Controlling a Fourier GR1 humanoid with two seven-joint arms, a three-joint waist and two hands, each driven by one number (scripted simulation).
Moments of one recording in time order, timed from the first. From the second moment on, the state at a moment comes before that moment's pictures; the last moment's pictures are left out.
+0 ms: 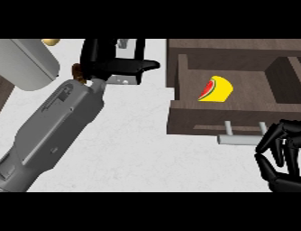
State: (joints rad) left arm -0.89 0.27 -0.44 -1.01 0.82 0.43 -0.36; right arm -0.02 -0.26 -0.06 -2.10 -0.10 0.39 0.14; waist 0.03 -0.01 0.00
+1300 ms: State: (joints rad) left arm -0.21 0.58 -0.21 -1.49 0.86 0.13 -0.36; right arm -0.21 -0.27 0.24 -1.50 0.71 0.16 -0.17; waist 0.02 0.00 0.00
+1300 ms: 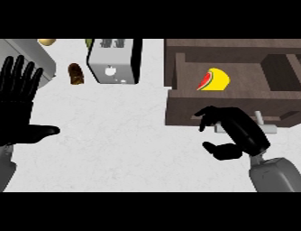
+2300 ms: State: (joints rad) left arm -0.09 0.55 -0.05 -1.44 0.83 -0.11 -0.37; right arm -0.74 -0.21 0.04 -0.56 0.79 0.02 -0.47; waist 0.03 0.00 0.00
